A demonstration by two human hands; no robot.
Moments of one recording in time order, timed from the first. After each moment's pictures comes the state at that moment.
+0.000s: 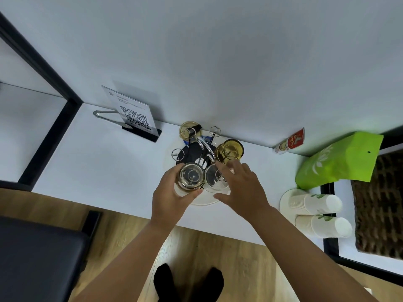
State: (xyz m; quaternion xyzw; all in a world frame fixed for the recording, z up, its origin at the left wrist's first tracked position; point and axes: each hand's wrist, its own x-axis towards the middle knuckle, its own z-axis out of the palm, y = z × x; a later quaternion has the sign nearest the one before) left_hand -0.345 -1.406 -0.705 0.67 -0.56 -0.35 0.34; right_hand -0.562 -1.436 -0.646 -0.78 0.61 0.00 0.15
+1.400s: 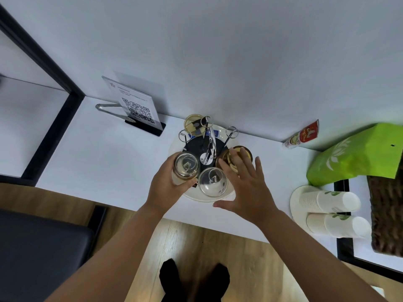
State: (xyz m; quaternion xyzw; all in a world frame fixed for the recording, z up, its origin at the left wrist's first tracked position) left_hand -0.315 -1.437 -0.741 0.62 -0.59 -0.40 0.32; right_hand -0.574 -1.425 -0.688 -0.83 0.55 -0.07 0.10
